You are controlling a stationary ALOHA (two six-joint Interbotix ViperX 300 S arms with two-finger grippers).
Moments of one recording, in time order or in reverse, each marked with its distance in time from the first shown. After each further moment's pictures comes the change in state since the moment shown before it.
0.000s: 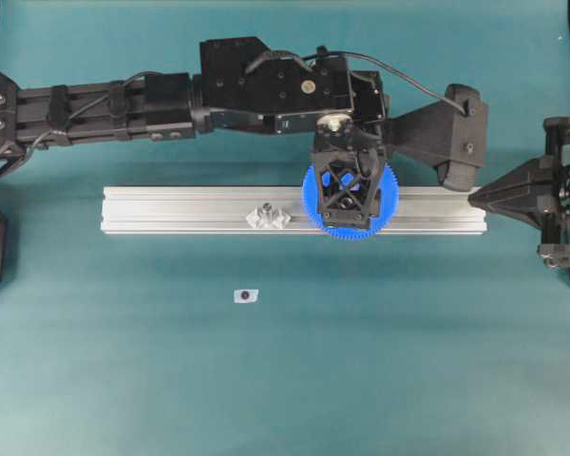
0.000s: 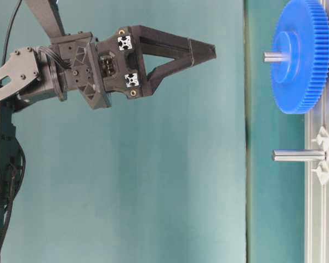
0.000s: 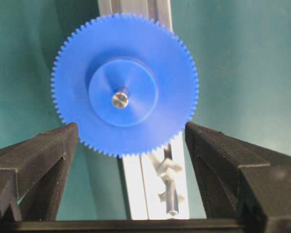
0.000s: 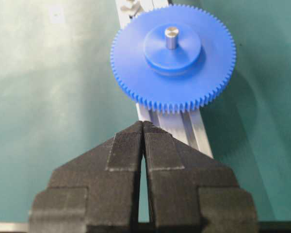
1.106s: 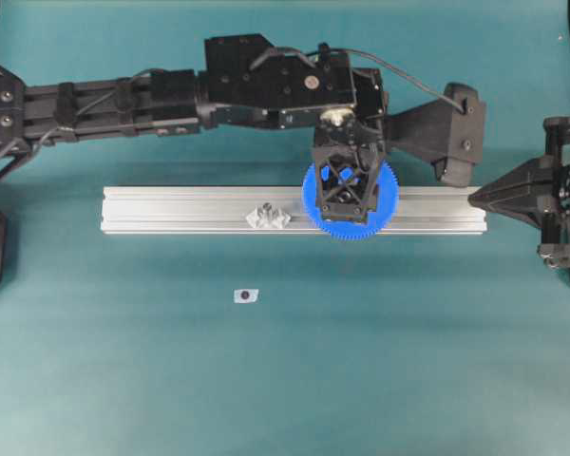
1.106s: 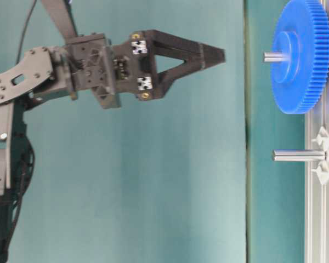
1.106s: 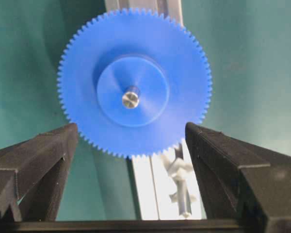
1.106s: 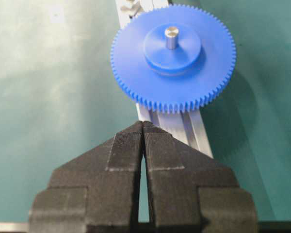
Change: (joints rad) left arm 0.015 0.008 0.000 0.000 0.005 0.025; right arm -0.002 0.000 0.000 0.000 0.000 0.000
